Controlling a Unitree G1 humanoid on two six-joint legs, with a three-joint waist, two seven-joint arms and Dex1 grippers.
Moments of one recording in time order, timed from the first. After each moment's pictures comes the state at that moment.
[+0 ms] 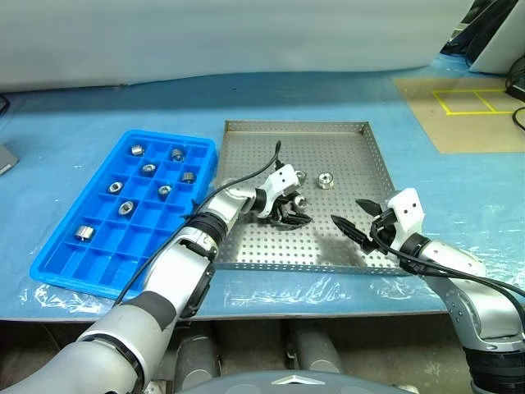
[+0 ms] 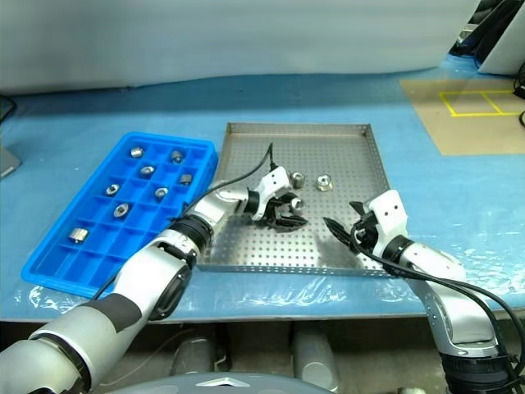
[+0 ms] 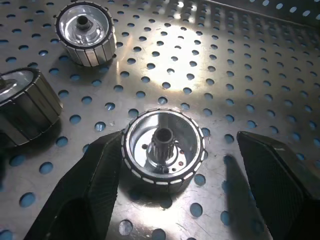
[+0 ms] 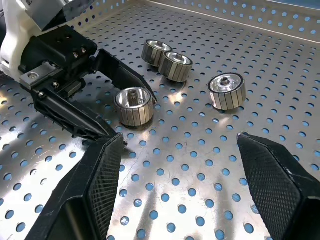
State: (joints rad) left arm -1.01 -0.01 -0.23 1.12 0.08 -0.03 -0.95; right arm 0.03 -0.58 -0.15 -0.44 0.40 0.58 0.54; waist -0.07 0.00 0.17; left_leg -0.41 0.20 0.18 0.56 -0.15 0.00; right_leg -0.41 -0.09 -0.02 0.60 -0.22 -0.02
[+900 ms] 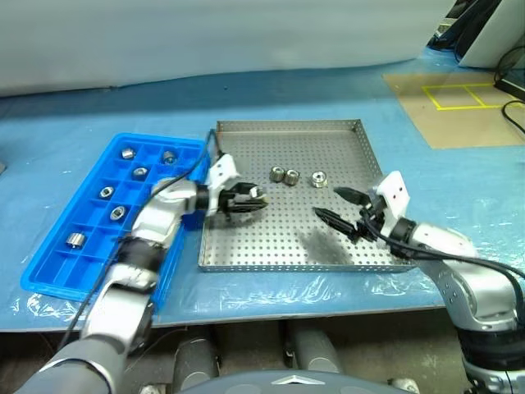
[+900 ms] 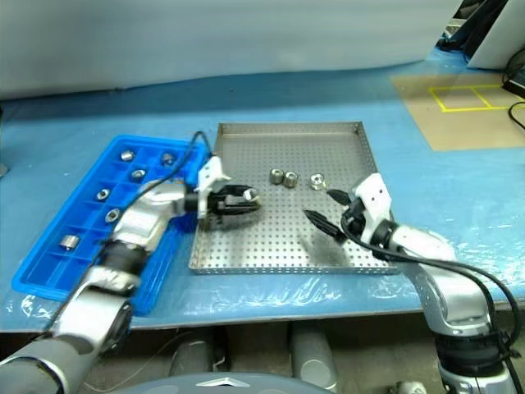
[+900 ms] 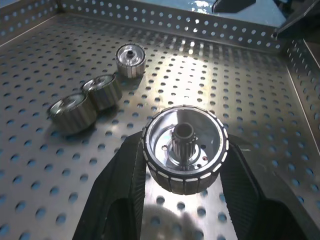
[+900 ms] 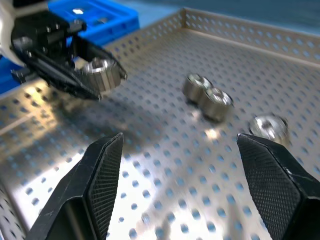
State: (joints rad) left arm -0.58 0.38 -0.10 0.24 -0.14 0.28 -1.18; right arm -0.18 -0.60 -0.09 -0.44 0.49 0.64 0.68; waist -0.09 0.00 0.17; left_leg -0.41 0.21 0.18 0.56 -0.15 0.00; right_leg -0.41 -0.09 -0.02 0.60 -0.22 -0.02
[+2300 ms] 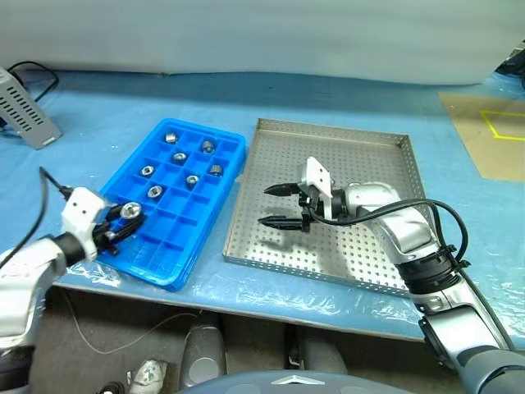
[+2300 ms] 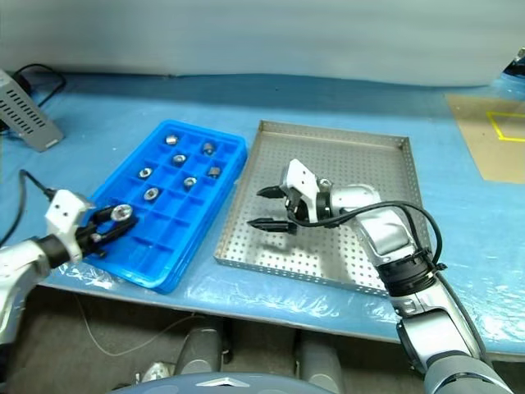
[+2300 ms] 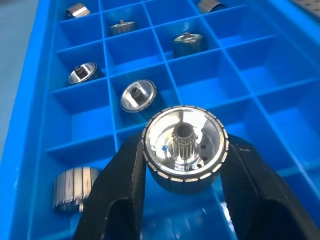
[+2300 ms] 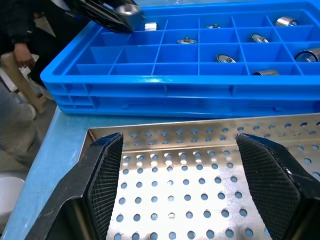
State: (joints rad) left arm 0.13 0.77 0.44 -0.22 -0.38 0.41 -0.88; right arm -0.54 -0.52 0.26 -0.06 0.33 0.49 1.05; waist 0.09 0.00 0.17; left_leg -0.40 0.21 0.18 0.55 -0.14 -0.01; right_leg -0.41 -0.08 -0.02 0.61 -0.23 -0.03
